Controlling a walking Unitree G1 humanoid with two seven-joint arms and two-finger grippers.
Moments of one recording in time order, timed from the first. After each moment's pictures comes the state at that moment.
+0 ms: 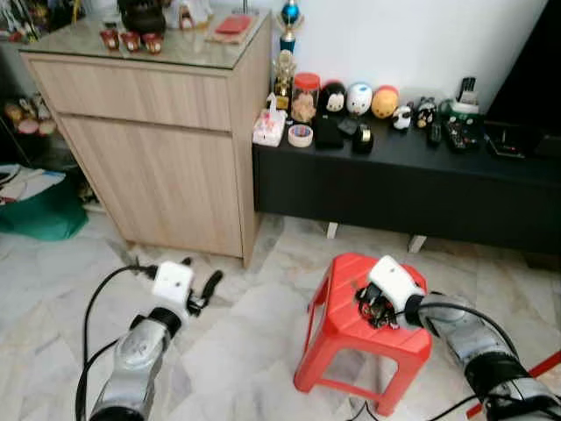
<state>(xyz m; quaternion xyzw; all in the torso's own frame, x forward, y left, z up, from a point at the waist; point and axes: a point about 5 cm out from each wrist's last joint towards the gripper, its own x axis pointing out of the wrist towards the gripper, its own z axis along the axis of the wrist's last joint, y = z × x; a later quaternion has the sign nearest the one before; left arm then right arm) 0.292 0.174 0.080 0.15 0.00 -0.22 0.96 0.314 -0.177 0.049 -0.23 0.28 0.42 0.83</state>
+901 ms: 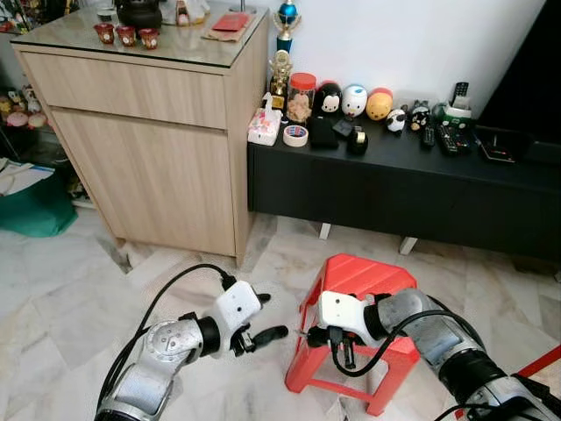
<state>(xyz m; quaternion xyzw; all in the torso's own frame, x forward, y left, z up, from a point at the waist) 0.262 0.122 0.080 0.17 0.10 -0.48 0.85 0.295 -0.116 0.056 -0.29 0.24 0.62 0.69</state>
